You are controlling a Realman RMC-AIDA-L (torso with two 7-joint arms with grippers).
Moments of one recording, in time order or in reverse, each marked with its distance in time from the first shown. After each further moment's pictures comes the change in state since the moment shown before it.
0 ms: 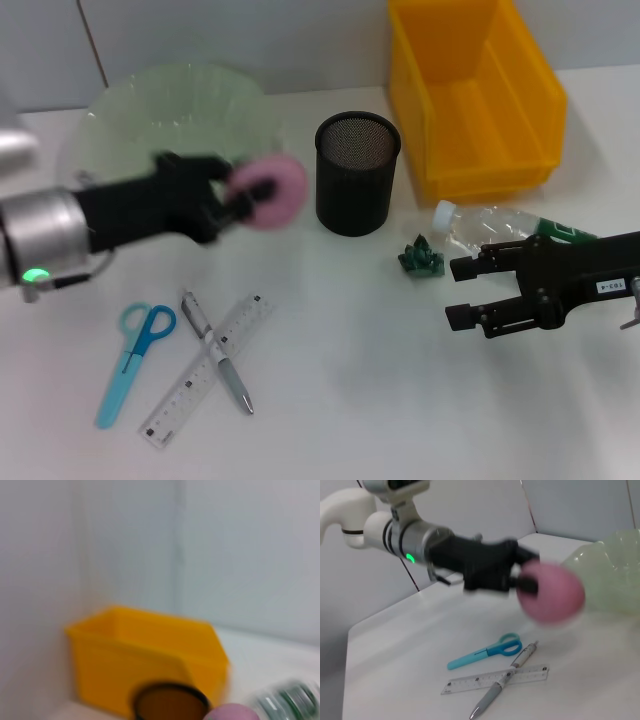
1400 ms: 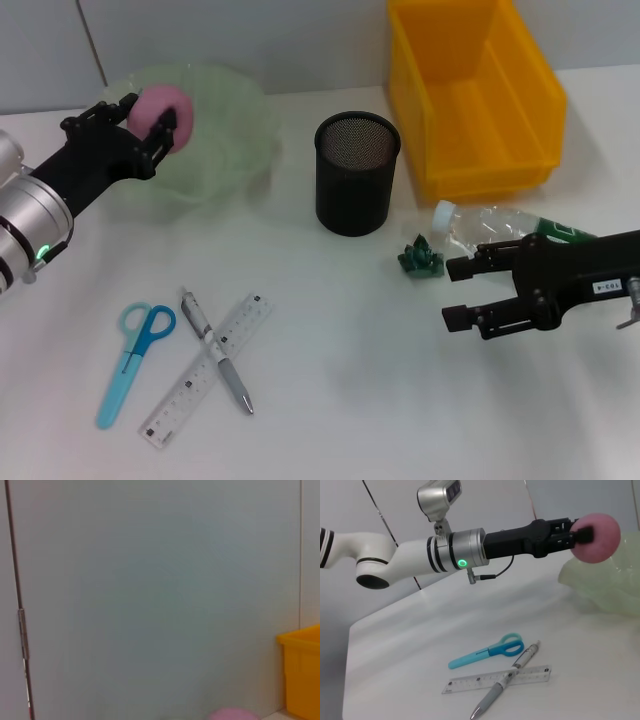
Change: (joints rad) left arm -0.216 -0.012 -0.242 -0.652 -0.598 -0.246 0.783; right arm 0.000 0.007 -0.006 -0.014 0.000 0.000 -0.008
